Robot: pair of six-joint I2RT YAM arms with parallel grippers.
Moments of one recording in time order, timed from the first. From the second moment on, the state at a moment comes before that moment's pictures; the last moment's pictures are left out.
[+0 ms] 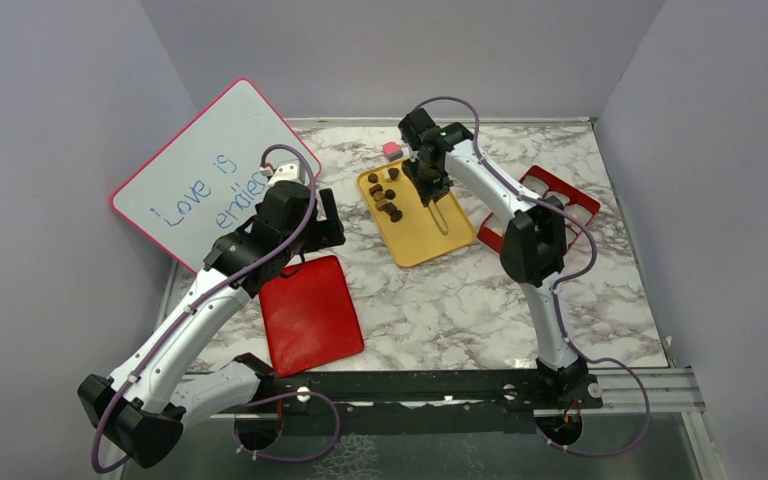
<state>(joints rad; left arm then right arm) -0.57 1.01 1.09 -0.73 -0.28 -0.58 0.56 2.30 2.19 -1.11 0.17 0.12</state>
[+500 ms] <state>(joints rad) -0.57 1.06 1.09 -0.73 -0.26 -0.58 0.56 1.94 2.03 -1.31 0.07 0.27</state>
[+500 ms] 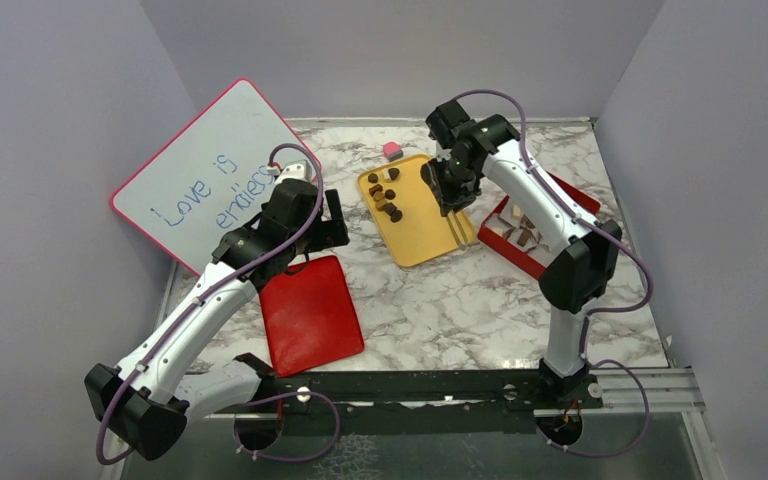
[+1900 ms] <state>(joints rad) -0.57 1.11 1.05 -0.70 -0.24 -0.58 0.00 1.50 1.38 -1.40 -0.07 0.35</state>
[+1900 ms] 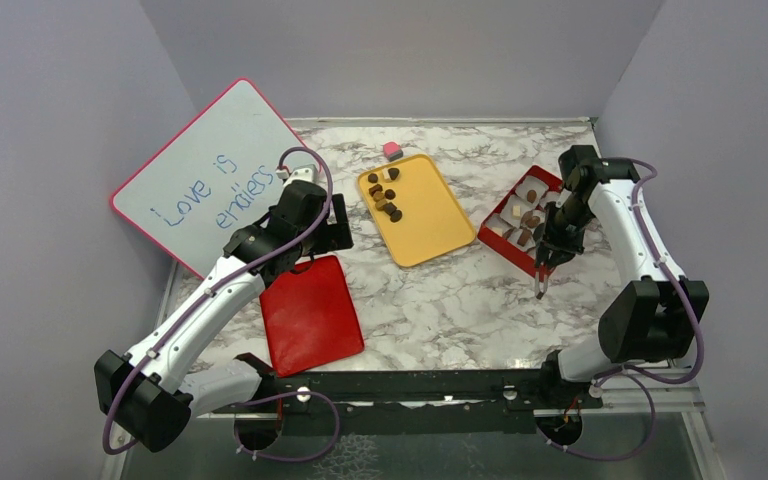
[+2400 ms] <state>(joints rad) -0.57 1.11 1.04 -0.69 -0.24 -0.58 -0.08 1.58 1.38 -1.40 -0.03 0.38</state>
